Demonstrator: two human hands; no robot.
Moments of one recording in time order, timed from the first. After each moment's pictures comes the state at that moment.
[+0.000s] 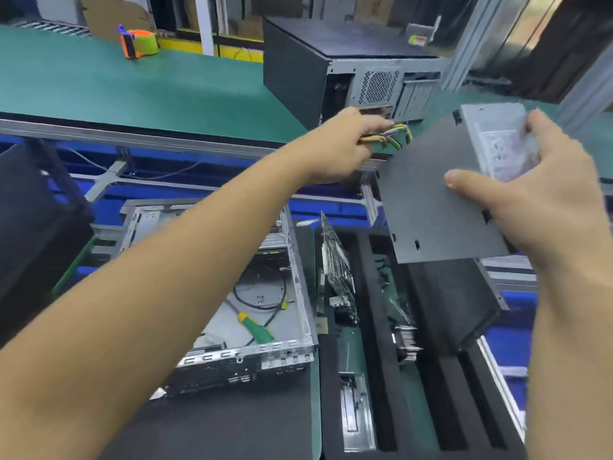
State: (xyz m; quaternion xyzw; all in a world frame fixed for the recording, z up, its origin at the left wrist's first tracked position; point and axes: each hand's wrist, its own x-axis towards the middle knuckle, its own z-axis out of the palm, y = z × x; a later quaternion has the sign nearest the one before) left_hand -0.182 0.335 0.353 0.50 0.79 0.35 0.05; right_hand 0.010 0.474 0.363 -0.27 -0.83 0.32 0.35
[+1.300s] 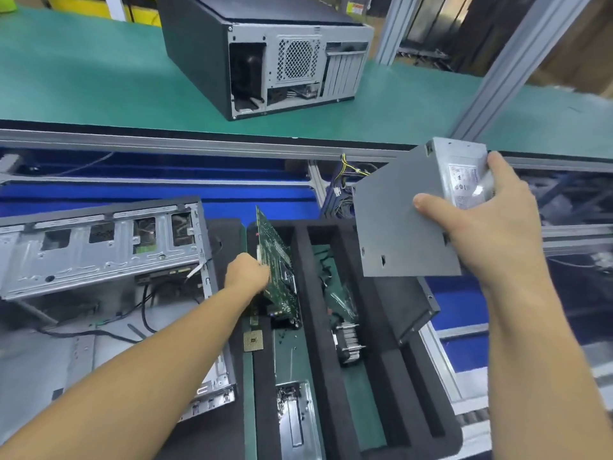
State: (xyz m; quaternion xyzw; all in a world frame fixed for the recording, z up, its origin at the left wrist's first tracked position) left_hand -0.184 0.413 0.093 0.06 0.90 0.35 0.25; right_hand 0.025 0.569 0.316 -0.40 -0.79 0.30 0.35
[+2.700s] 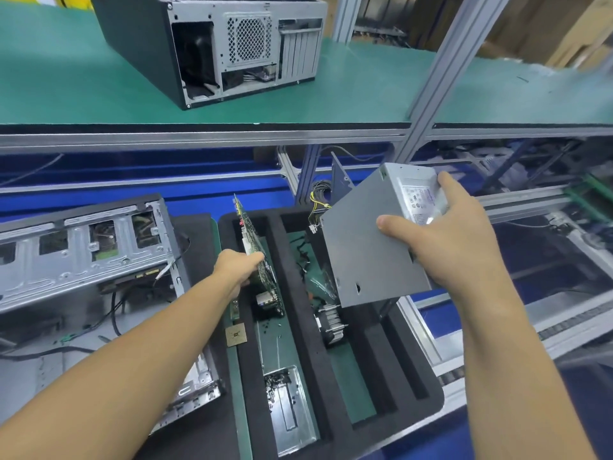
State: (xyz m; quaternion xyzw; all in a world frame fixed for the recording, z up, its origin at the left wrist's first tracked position) left_hand -0.188 0.439 0.063 -0.01 0.80 0.51 0.33; right_hand 0.055 0.547 0.295 -0.47 -0.79 0.31 0.25
